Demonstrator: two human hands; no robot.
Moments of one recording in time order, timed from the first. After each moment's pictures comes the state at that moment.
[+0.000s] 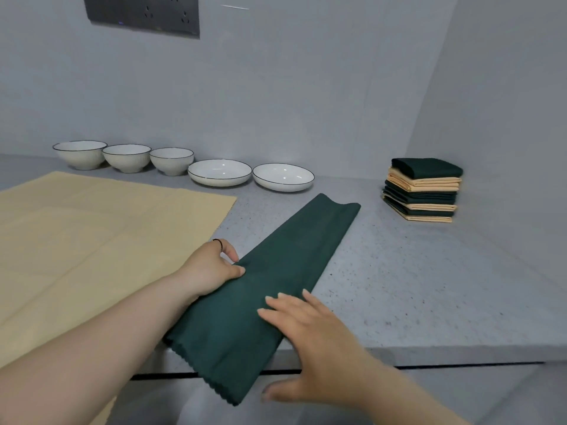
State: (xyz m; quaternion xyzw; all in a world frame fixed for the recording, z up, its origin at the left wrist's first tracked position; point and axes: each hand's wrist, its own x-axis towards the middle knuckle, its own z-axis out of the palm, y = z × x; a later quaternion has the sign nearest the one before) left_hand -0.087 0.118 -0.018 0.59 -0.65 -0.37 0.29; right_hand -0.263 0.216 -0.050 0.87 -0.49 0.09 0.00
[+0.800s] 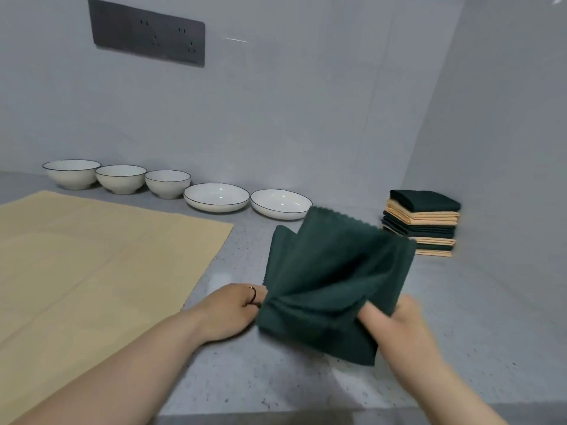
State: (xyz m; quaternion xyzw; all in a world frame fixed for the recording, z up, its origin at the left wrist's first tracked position) left_hand -0.104 0.104 -0.020 0.44 -0.79 -0.38 0.21; right_hand -0.294 0.202 0.020 0.55 -0.55 0.54 -0.32
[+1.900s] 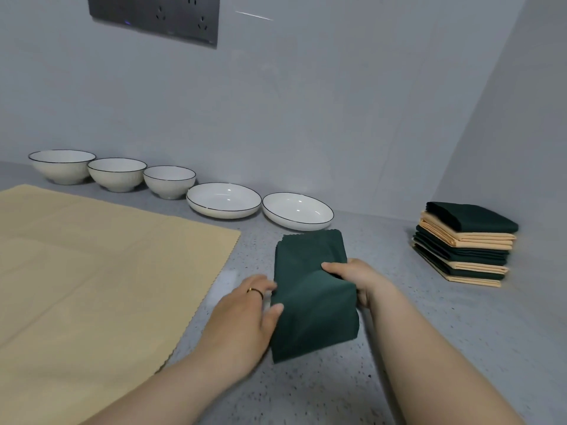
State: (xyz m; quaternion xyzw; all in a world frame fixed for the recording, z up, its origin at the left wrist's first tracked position) left_hand -0.120 0.064 -0.027 0.55 -0.76 -0.18 0.29; right_hand -0.308 -0.007 -0.002 0.42 -0.64 0.39 -0.52
